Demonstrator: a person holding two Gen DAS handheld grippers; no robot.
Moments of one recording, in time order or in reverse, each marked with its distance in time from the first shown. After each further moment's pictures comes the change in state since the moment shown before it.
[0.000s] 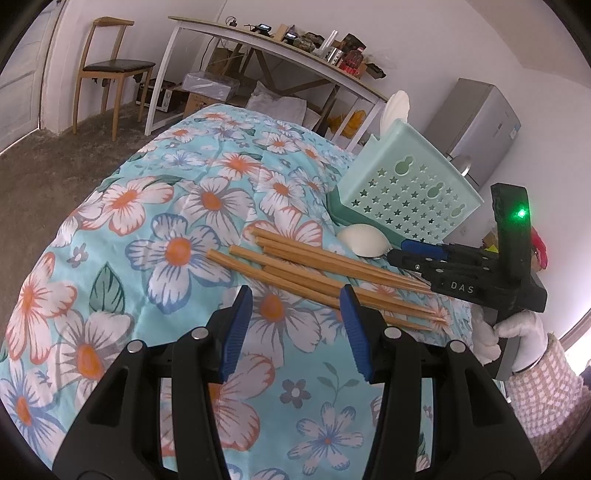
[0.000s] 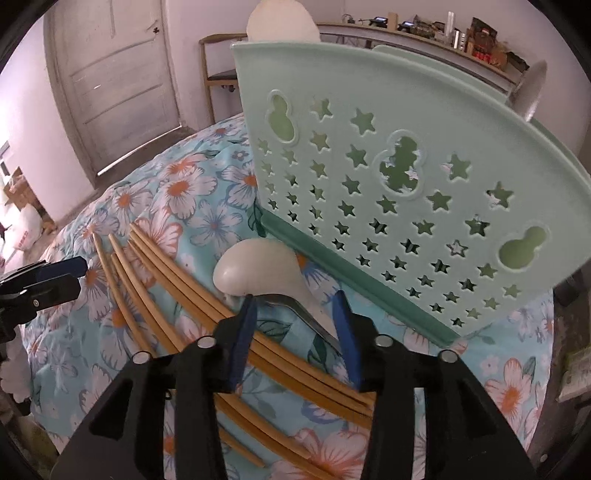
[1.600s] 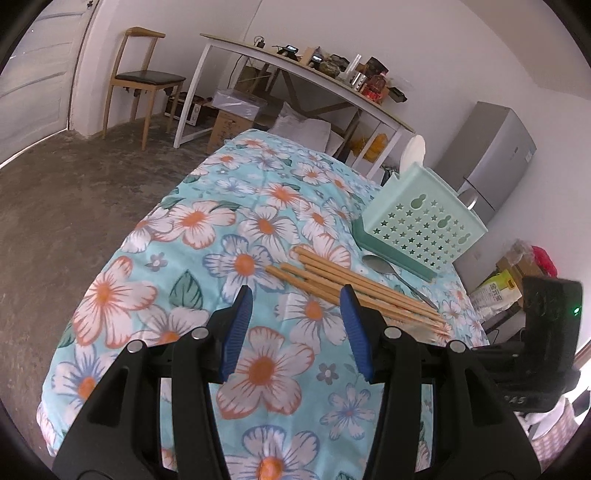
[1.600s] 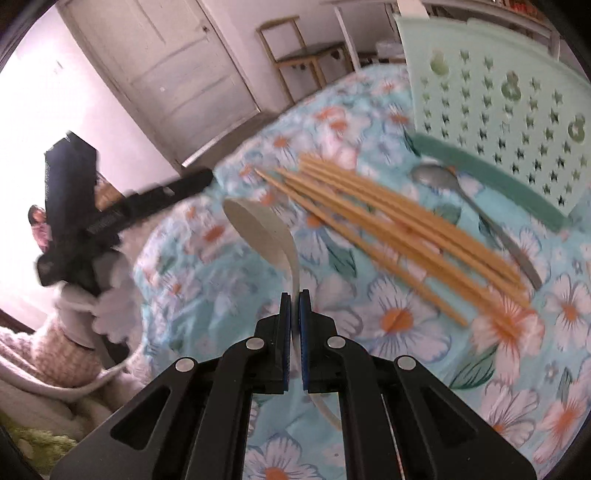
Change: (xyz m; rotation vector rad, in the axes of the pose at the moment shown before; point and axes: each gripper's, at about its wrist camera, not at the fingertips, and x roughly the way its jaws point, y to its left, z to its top) left arm -0.053 0.019 0.000 -0.060 -0.085 0.078; right arm -0.054 0.066 -0.066 0.087 0.108 0.347
